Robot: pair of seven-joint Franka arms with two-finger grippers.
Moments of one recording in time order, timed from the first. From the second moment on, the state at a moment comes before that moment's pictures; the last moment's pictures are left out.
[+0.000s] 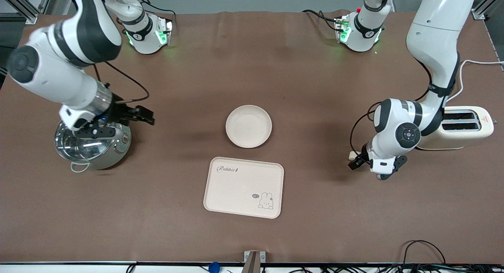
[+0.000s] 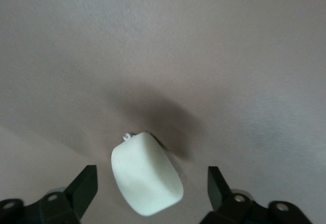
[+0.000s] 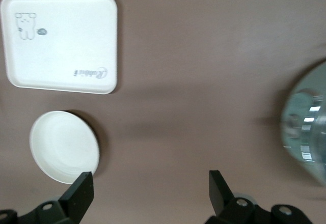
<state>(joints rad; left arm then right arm) -0.08 0.59 -0.09 -1.88 0.04 2.41 -0.85 0.19 0.11 0.05 -1.88 0.26 1.99 0.20</state>
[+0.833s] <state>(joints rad) -0.35 0.53 -0.18 -1.80 0.04 2.32 -1.42 0.39 0.29 0.05 -2.05 0.45 2.31 0.30</state>
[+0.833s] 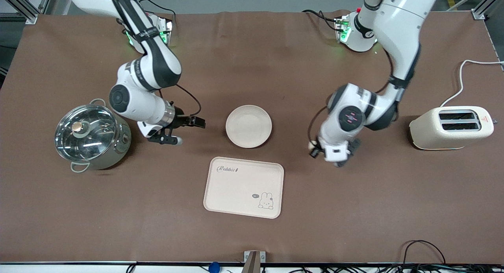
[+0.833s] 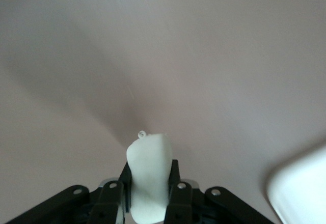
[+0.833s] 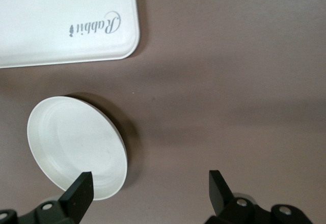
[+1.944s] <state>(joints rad) -0.67 0.73 -0.18 -1.58 0.05 2.38 -1.72 0.60 0.46 0.05 -2.09 0.56 2.62 0.37</state>
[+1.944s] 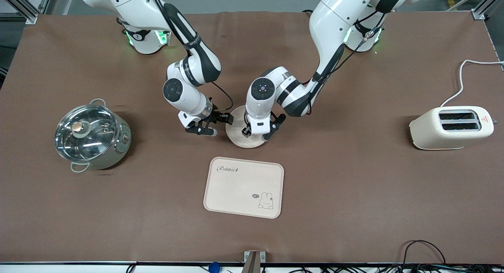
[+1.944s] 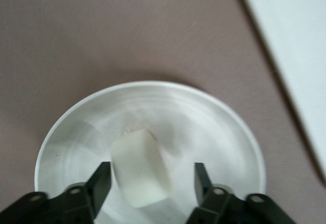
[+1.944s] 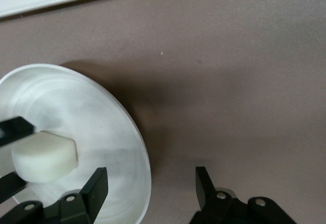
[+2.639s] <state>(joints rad) -0.30 0.32 -0.16 -1.52 0.08 1.85 -0.99 0.63 0.53 0.05 -2.04 0.57 2.67 0.37</state>
